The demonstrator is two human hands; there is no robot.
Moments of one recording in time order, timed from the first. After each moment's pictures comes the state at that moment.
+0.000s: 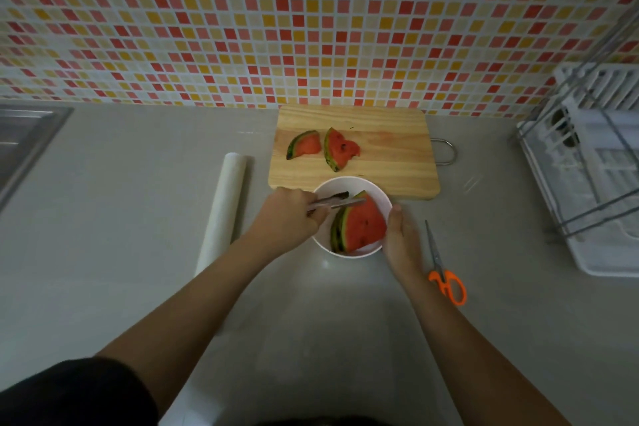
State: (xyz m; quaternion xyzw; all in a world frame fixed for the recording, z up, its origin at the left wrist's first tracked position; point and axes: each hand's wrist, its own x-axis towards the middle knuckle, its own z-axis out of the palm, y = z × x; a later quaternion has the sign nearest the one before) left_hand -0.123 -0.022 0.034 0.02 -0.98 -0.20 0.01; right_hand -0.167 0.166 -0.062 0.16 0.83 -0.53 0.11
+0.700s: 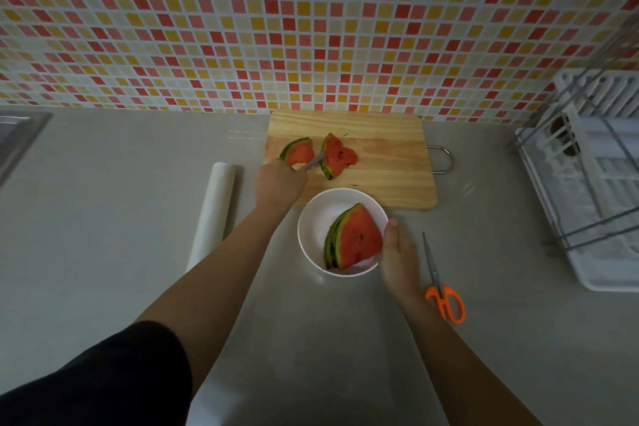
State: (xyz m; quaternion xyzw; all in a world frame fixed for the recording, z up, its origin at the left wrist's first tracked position) left_hand -0.216 -0.036 0.006 0.32 -0.88 -0.35 -0.02; right_hand -0.167 0.167 -0.069 0.15 0.83 -0.53 0.09
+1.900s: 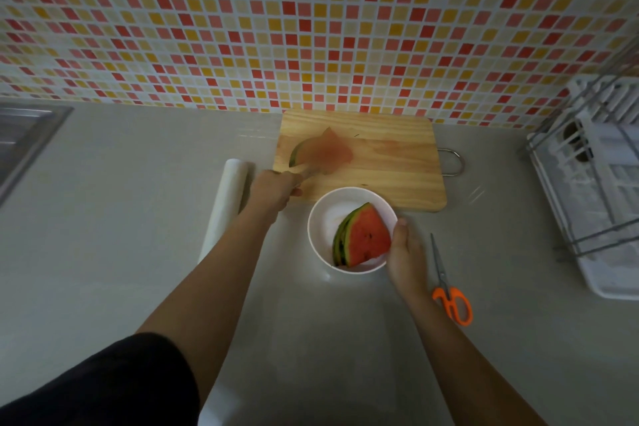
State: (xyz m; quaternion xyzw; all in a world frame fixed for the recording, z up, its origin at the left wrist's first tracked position) left_hand -0.196 -0.065 -0.009 0.41 -0.70 -0.58 -0.06; right_hand -0.169 0.166 -0.073 0.17 0.83 -0.52 0.10
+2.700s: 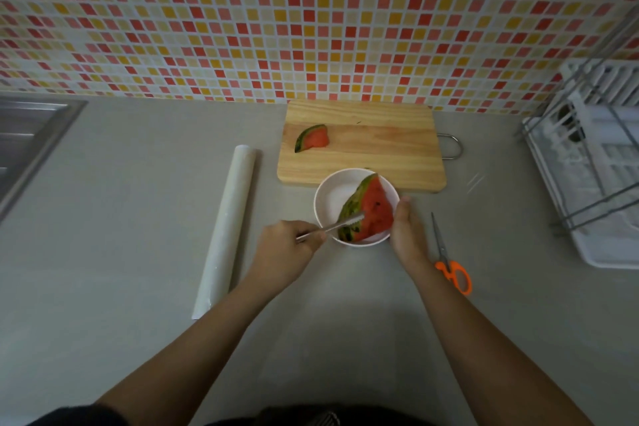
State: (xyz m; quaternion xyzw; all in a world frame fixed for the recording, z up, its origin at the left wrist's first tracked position) left_hand -0.058 -0.009 0.031 0.17 -0.90 -0.39 -0.03; right_hand -0.168 0.162 -0.061 0.21 0.80 -0.54 0.15
